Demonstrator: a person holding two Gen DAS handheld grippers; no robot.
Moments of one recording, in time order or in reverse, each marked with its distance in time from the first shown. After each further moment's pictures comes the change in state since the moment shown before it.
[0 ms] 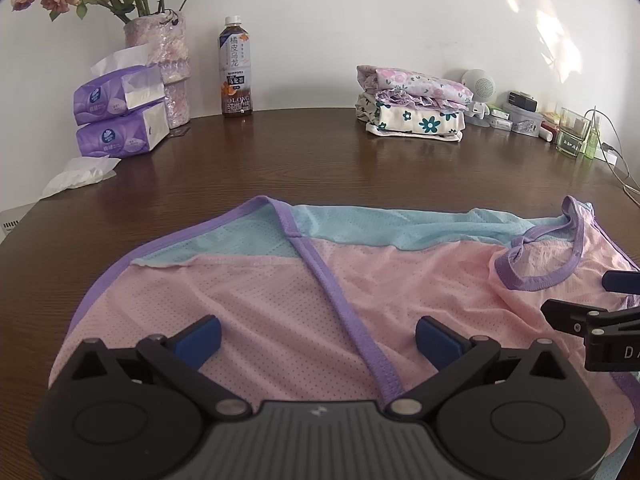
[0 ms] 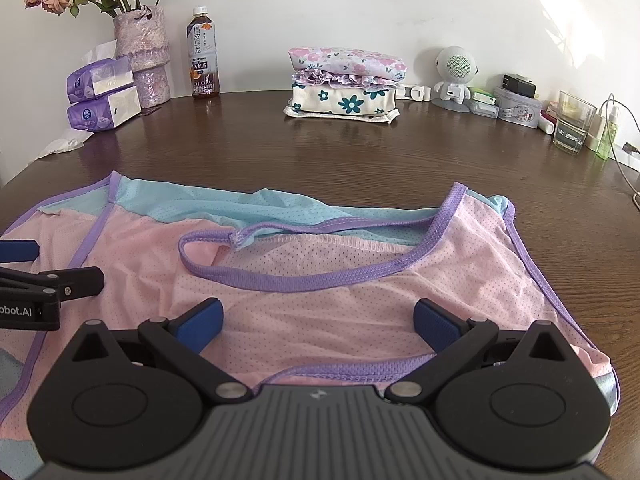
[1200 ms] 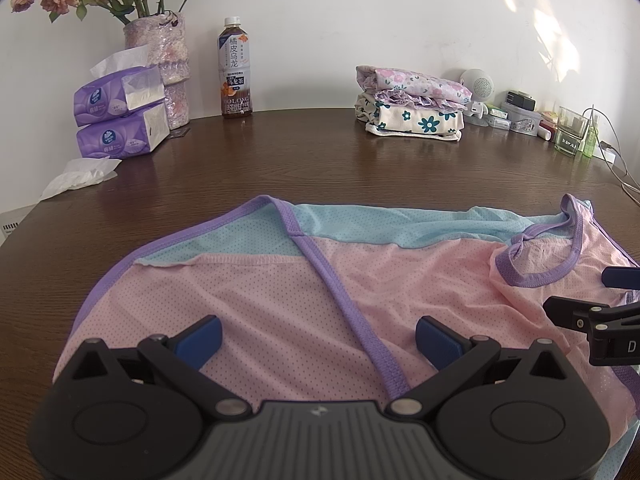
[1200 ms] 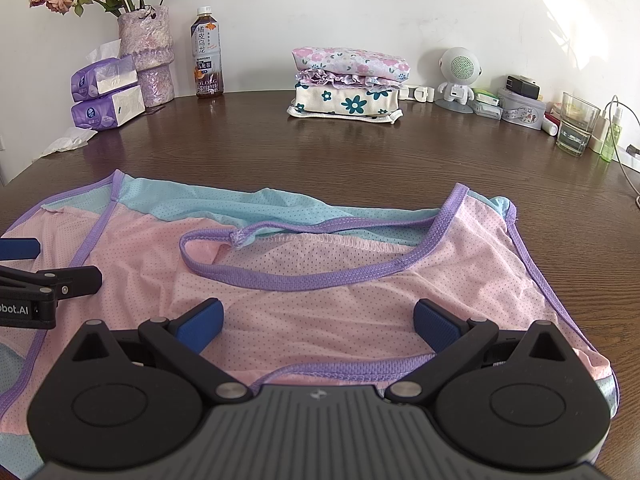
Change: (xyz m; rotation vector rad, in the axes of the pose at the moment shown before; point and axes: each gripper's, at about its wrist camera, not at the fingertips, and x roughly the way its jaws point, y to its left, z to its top) left arm -0.001 0.001 -0.002 0.004 -0.001 -0.001; right arm -0.001 -0.002 0.000 -0.009 -0.001 0.012
